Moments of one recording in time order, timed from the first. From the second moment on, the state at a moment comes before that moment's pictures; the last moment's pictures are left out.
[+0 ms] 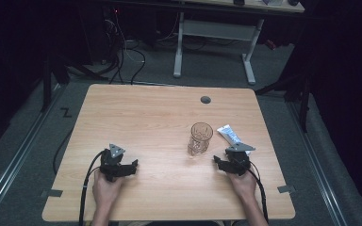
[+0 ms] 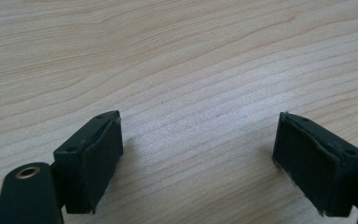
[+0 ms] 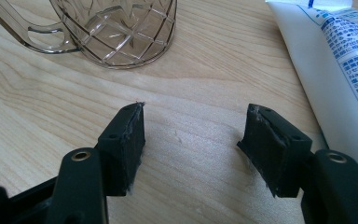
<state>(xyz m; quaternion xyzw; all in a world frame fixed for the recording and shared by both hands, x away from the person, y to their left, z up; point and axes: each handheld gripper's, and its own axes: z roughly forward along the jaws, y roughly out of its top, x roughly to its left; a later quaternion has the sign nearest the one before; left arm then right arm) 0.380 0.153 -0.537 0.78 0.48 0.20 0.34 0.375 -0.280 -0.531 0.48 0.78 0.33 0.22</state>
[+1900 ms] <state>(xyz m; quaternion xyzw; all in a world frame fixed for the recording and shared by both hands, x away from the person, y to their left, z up) 0.380 0.153 -0.537 0.78 0.49 0.20 0.34 0.355 -0.299 -0.514 0.50 0.75 0.40 0.19</state>
